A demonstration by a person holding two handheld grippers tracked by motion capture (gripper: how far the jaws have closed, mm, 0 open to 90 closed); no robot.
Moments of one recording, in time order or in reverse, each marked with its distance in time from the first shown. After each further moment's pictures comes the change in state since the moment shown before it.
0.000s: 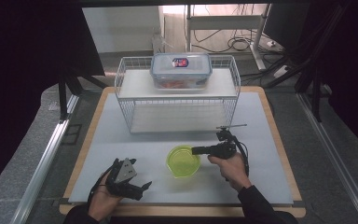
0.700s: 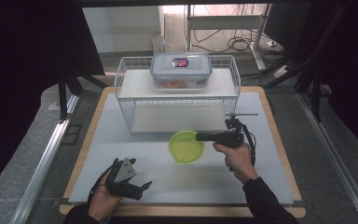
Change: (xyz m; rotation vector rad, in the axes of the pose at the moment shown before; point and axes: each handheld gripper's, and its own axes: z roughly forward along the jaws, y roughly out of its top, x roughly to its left) left arm 0.001 0.000 0.000 -0.005 -0.004 -0.008; right arm 0.021 0.029 -0.032 -0.113 0.046 -0.016
